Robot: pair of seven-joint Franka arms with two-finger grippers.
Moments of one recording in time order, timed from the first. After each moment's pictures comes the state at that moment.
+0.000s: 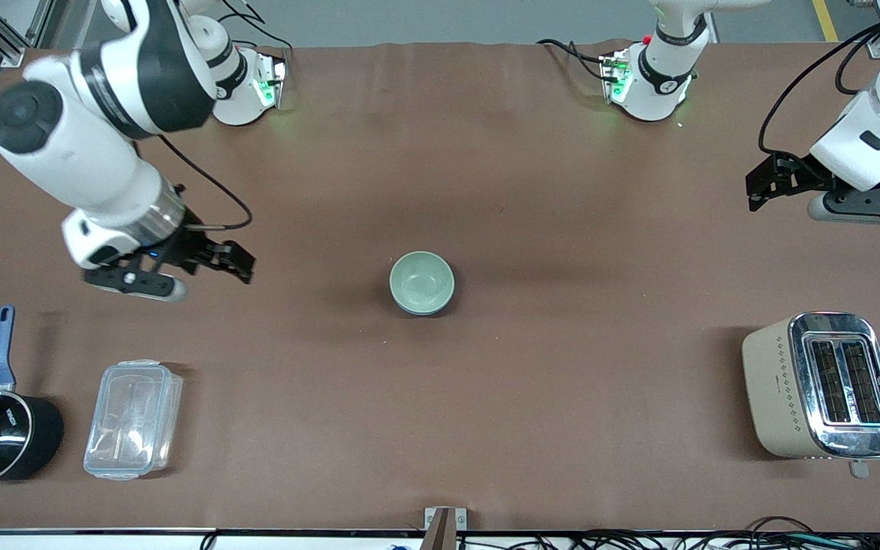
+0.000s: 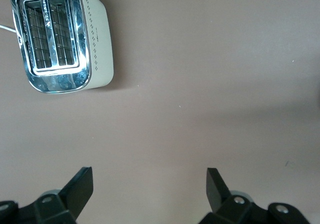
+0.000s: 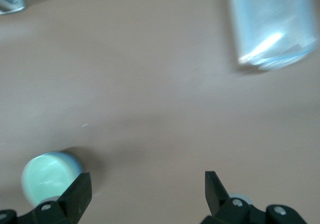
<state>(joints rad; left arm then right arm) -0.02 -0.01 -0.14 -1.60 0.07 1.60 -0.02 0.62 0.16 -0.36 -1.61 0.02 1.86 0.44</state>
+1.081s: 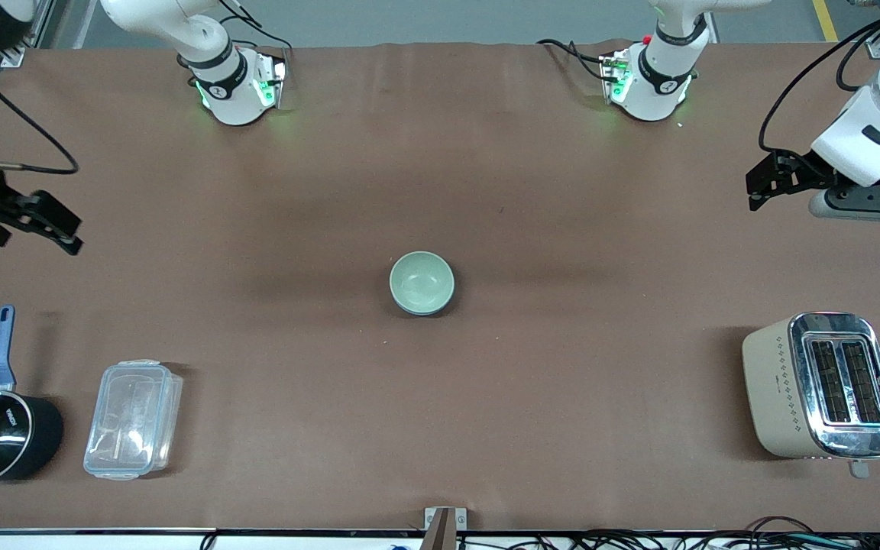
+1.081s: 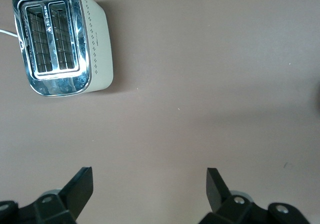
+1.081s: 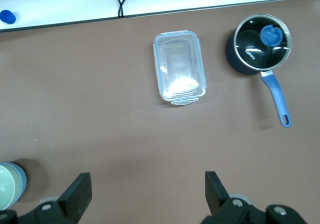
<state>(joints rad) -0.02 -0.01 -0.14 -1.59 0.07 1.60 -0.02 0.42 0.06 -0.39 -1.46 -0.04 1.68 0.17</state>
